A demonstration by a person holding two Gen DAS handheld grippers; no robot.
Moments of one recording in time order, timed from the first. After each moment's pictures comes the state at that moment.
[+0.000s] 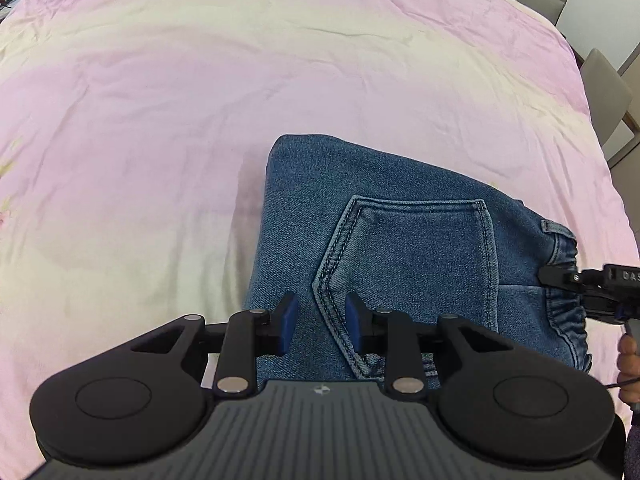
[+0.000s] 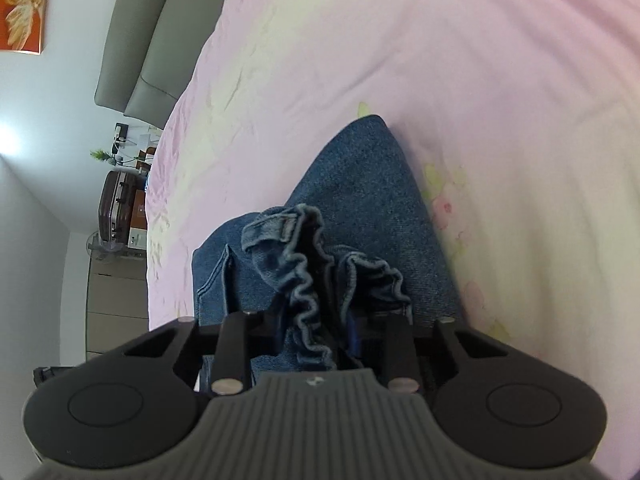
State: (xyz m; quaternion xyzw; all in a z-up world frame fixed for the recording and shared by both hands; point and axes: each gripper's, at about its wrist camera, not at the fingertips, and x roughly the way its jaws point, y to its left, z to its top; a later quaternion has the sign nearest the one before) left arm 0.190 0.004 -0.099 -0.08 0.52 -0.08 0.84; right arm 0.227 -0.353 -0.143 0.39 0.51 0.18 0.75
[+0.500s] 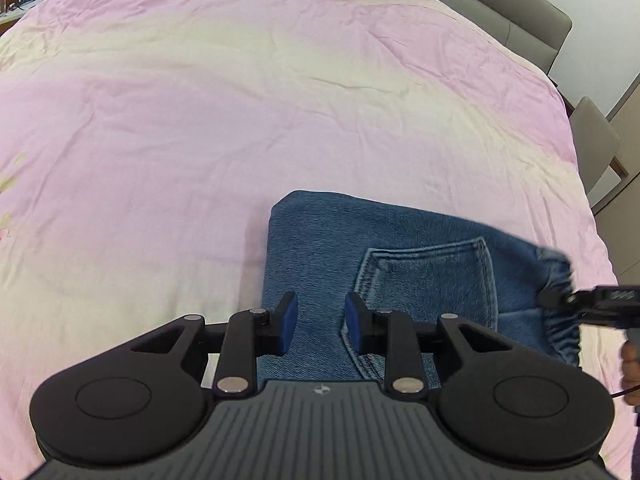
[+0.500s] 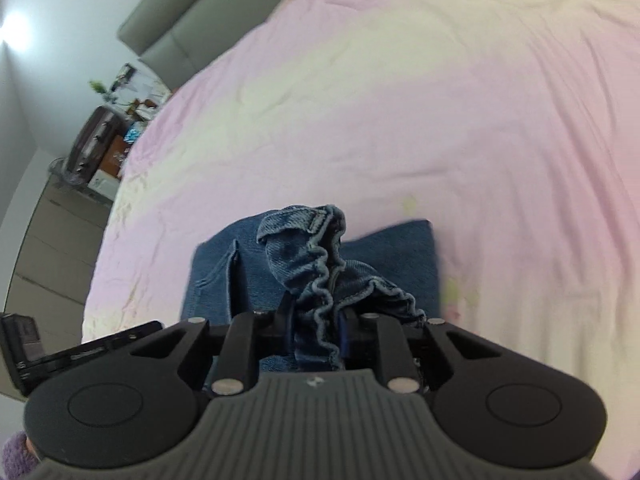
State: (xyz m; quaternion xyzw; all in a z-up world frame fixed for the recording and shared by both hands) left arm 0.190 0.019 -0.088 -0.11 0.47 -0.09 0.87; right arm 0.261 -0.351 -0.108 0.28 0.52 0.16 0.79
